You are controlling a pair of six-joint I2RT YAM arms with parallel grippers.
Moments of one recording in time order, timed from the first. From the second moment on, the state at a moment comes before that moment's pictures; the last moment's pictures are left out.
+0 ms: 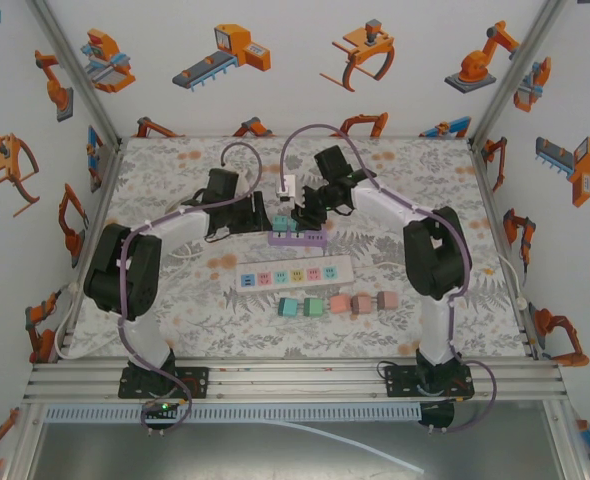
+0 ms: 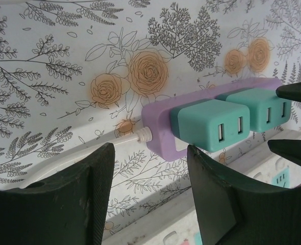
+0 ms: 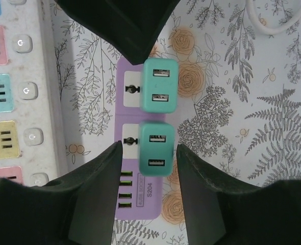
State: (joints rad) left arm -0.44 1.80 1.12 -0.13 0.24 -0.39; right arm 0.52 2.03 1.58 -0.55 -0.67 -0.95
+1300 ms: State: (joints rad) left arm -0.47 1.89 1.17 -0.20 0.21 -0.43; right arm 0.51 2.08 1.63 -0.54 -0.71 -0.84
